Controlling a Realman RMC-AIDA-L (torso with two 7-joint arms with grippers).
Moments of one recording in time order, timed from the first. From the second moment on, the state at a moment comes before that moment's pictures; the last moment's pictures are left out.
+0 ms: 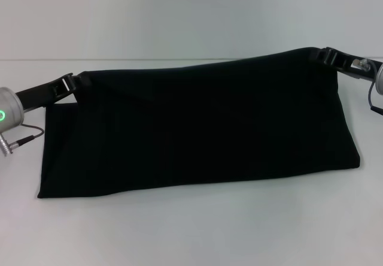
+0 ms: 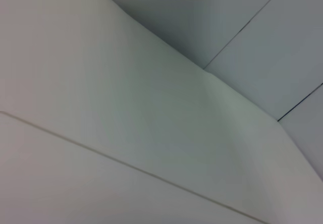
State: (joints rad) left arm -0.71 -2.06 0.18 0.51 2.23 1.06 -1.96; right arm 0.82 2.06 -0.41 -0.46 -2.11 -0.80 1.98
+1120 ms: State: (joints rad) left arm -0.77 -2.12 0.24 0.45 2.14 0.70 -1.86; right arm 0.83 2.09 -0.42 -0.32 -1.90 -0.60 1.67
